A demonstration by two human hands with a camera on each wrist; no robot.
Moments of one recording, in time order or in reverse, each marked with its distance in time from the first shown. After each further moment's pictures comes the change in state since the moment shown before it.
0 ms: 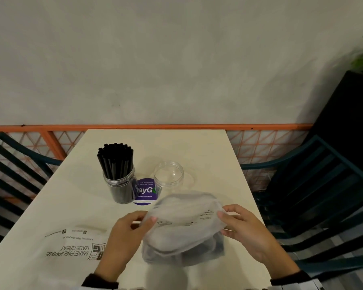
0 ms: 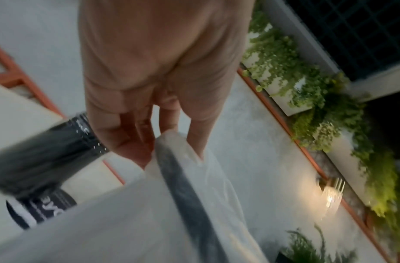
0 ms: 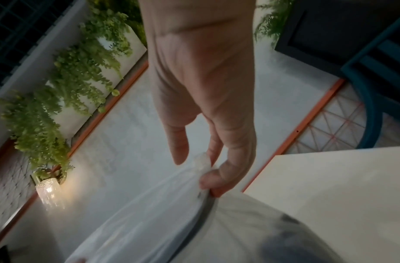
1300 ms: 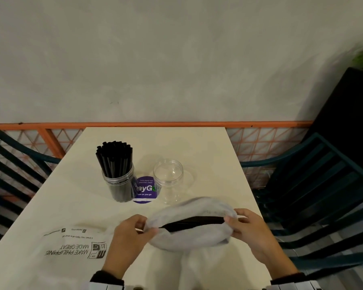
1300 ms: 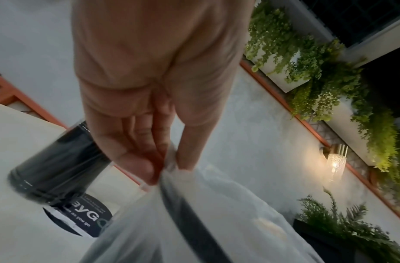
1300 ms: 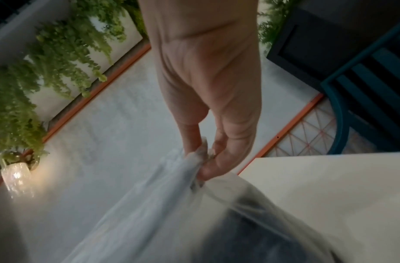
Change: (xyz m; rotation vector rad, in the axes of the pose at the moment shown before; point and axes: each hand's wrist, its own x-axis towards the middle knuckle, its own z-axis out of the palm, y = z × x) left_hand 0.005 -0.015 0.007 0.258 0.015 -0.023; right_hand 0.019 0.030 -0.018 -0.051 0.144 -0.027
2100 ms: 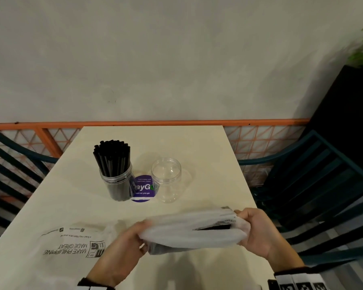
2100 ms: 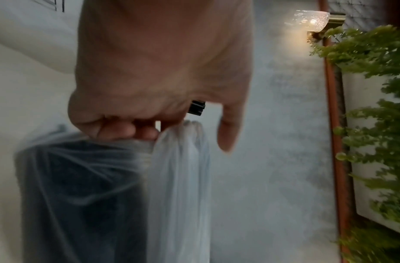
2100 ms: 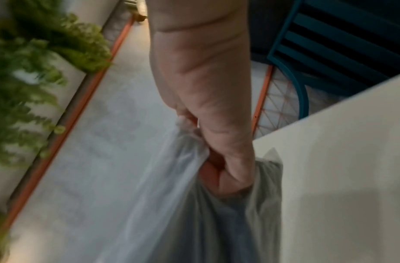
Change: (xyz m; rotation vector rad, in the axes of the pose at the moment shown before) left_hand -0.012 0.003 -0.008 -0.907 -0.384 -0.384; right_hand -0.001 -0.015 -0.012 0.522 -0.332 0.319
